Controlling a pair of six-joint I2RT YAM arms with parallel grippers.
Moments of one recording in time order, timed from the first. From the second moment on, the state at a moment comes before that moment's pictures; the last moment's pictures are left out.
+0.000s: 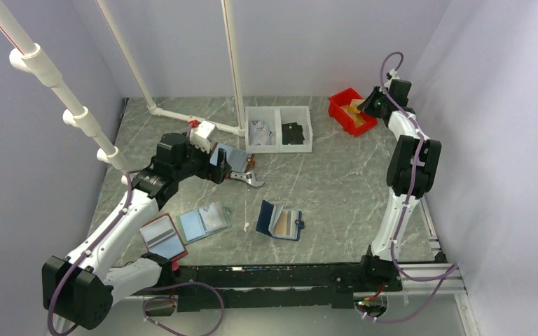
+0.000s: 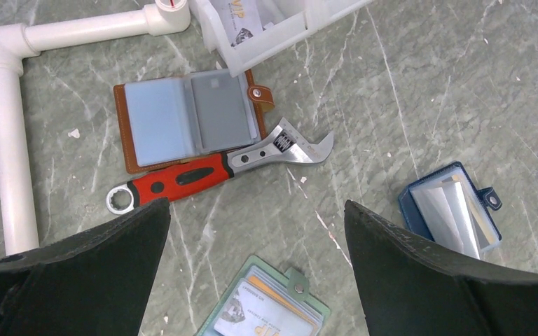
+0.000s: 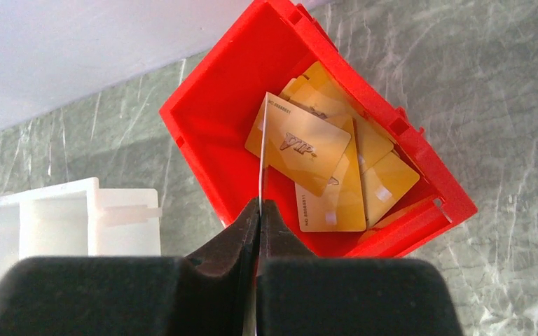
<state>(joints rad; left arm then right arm) -0.38 1.06 0.87 -0.27 0.21 -0.01 -0.21 2.19 1.75 -0.13 -0.39 0.35</state>
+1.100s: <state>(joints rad) -0.38 1.06 0.86 -0.27 0.19 0.02 -0.21 1.78 1.53 -0.26 -0.68 -0.10</state>
